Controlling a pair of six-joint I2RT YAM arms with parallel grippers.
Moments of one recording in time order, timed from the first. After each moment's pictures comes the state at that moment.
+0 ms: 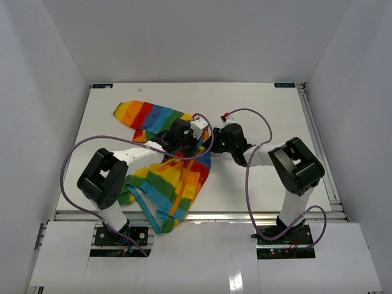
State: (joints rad) left arm -0.66 1.70 1.03 -0.02 0.08 0.08; right arm 0.58 1.83 0.85 0.50 -0.15 0.61
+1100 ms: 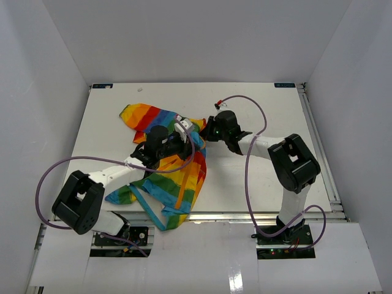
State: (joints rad) left arm -0.60 1.41 0.74 0.36 0.43 -0.05; right arm 0.59 1.88 1.07 0.31 -0.11 0.55
